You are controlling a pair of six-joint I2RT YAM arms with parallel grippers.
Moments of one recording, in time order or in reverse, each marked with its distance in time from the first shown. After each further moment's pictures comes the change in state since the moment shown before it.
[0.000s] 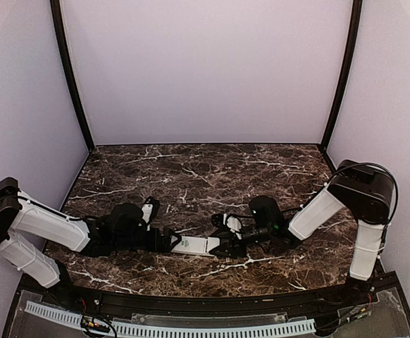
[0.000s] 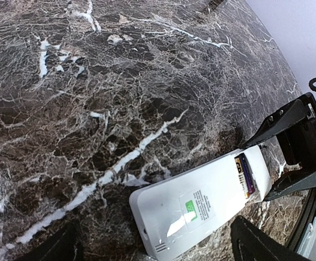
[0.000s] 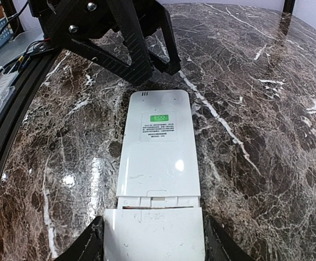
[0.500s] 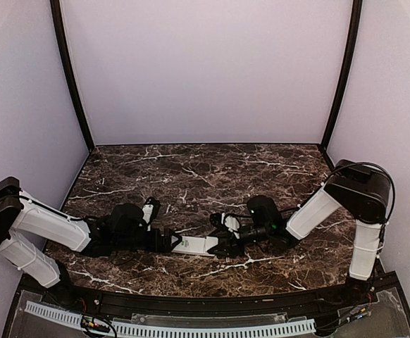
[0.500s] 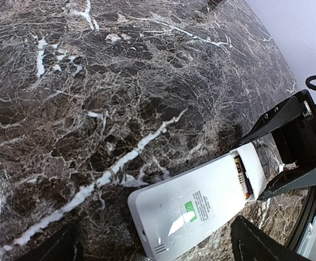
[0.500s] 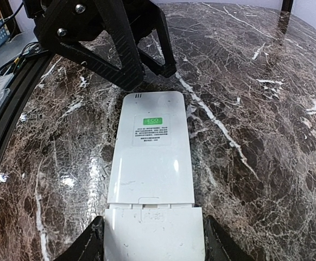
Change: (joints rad) left arm 0.000 0.011 0.000 0.011 0.005 0.000; right arm 0.002 0.026 0.024 0.009 0.007 0.008
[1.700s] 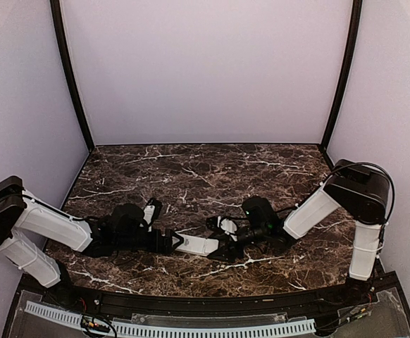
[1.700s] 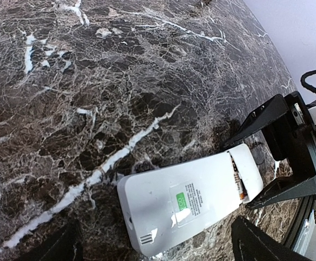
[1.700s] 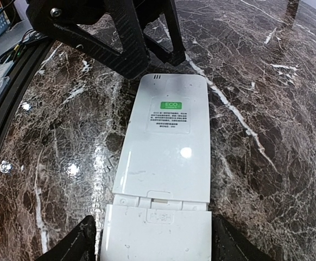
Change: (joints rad) left arm 0.007 0.021 0.000 0.029 0.035 0.000; right arm 0.019 0.007 0.038 -0.114 0.014 -0.019
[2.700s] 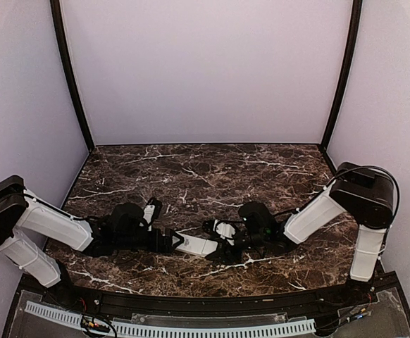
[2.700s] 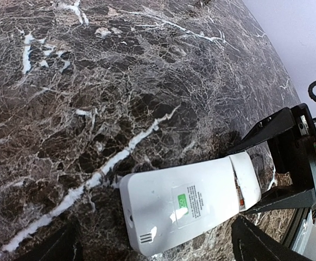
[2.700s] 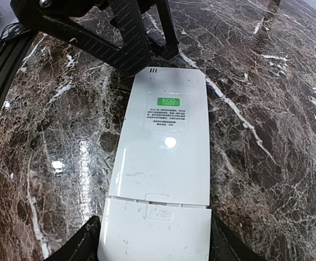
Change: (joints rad) left arm 0.013 0.013 0.000 0.016 0.026 0.000; right arm 0.075 -0.043 -0.015 -0.035 0.174 0.039
